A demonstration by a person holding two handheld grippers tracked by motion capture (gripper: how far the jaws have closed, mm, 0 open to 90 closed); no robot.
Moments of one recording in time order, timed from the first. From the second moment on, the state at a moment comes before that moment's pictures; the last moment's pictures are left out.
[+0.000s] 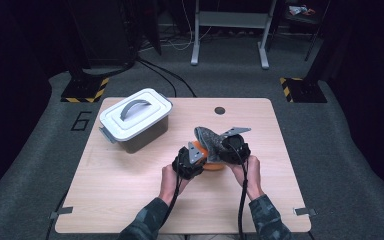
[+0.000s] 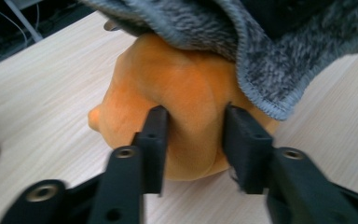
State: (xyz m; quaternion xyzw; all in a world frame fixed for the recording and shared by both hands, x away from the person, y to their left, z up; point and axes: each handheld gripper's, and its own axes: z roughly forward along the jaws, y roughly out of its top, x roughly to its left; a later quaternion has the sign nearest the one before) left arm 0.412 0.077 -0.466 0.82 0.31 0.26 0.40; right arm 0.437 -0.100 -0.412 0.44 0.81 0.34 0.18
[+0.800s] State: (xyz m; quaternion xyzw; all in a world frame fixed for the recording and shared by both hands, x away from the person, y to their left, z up) left arm 0.416 0.086 -0.470 0.82 0.32 0.23 0.41; right arm 0.443 -0.124 -0.419 0.47 0.80 0.33 0.18
